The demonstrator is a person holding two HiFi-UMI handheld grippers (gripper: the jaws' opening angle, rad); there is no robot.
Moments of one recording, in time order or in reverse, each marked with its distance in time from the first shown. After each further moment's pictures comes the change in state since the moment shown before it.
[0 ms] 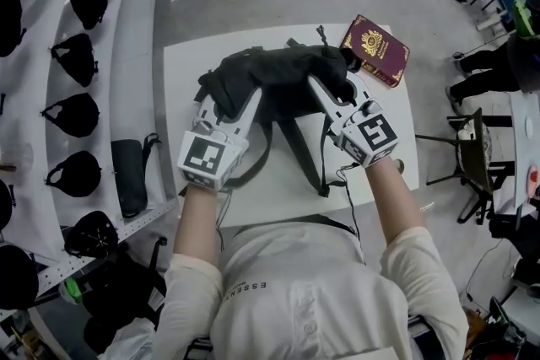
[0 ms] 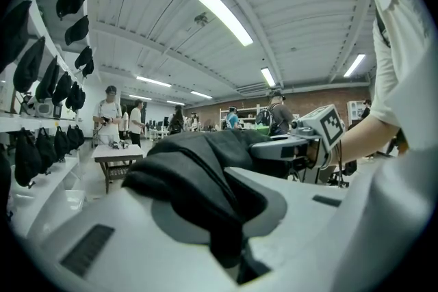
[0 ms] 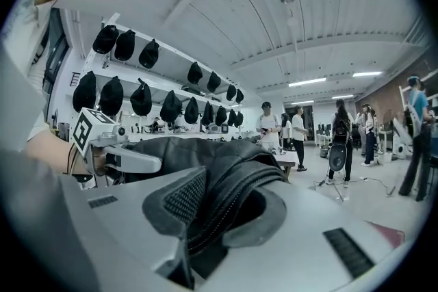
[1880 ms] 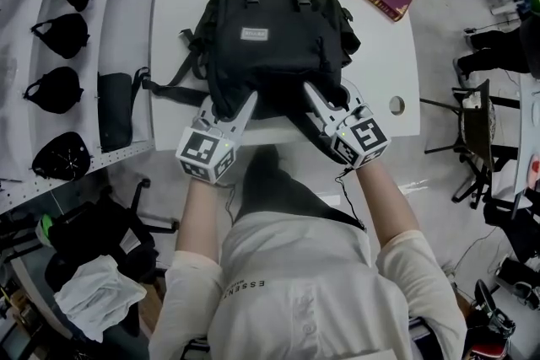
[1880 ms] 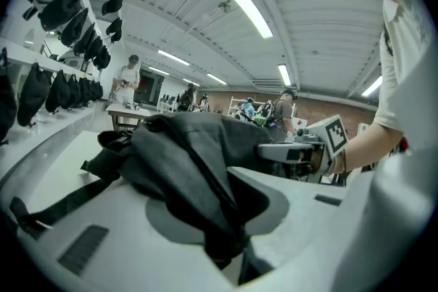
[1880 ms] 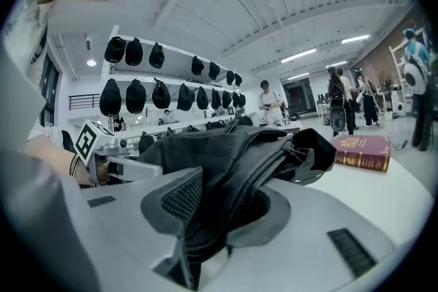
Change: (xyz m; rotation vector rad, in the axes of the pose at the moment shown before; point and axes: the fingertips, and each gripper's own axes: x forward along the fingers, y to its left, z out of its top) left arm -0.103 -0.151 -0.142 -0.230 0.132 0.070; right arm -0.145 0.112 -0.127 0.193 0.093 0.068
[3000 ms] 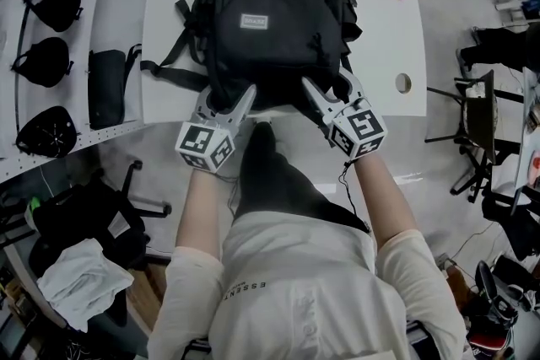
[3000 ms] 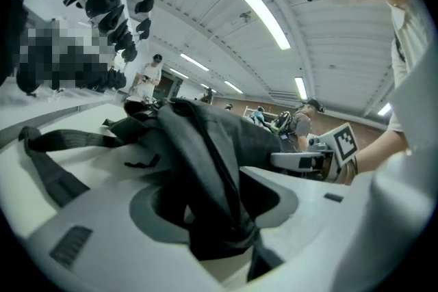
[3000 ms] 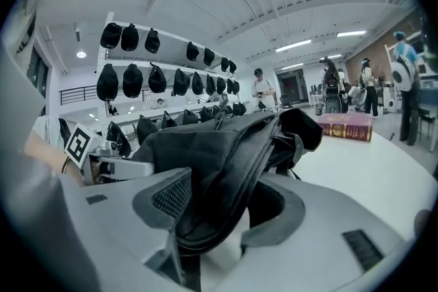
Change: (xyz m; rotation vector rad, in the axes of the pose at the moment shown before) left arm -0.023 -0.006 -0.080 -0.151 -0.067 0.088; right arm -0.025 0.012 -0.074 0.020 0.104 -0.059
